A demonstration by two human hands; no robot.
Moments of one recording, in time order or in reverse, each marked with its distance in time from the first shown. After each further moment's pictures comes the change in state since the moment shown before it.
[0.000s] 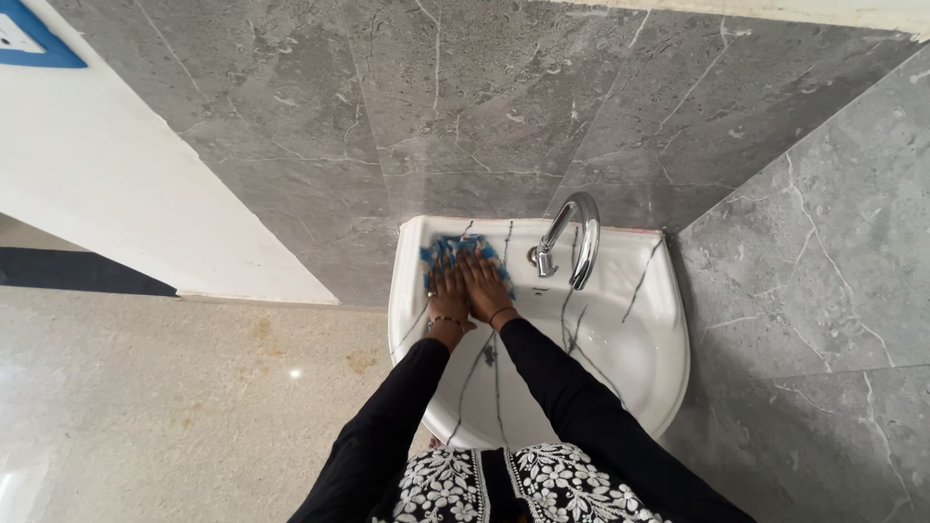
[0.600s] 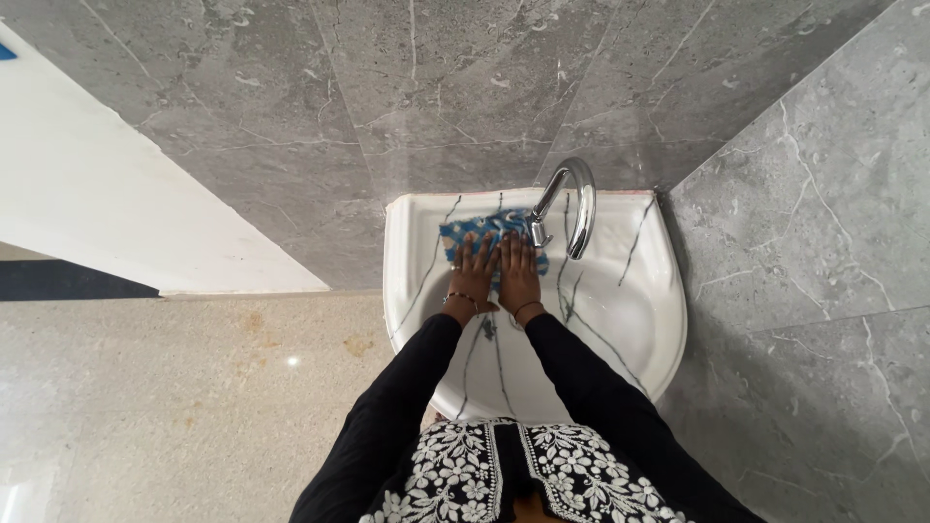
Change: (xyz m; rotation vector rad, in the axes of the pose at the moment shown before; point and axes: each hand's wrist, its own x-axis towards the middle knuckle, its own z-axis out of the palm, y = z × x) left_hand 0.008 0.032 0.012 0.002 0.355 0.354; right_hand -0.065 0.033 -0.003 -0.215 0.069 0.315
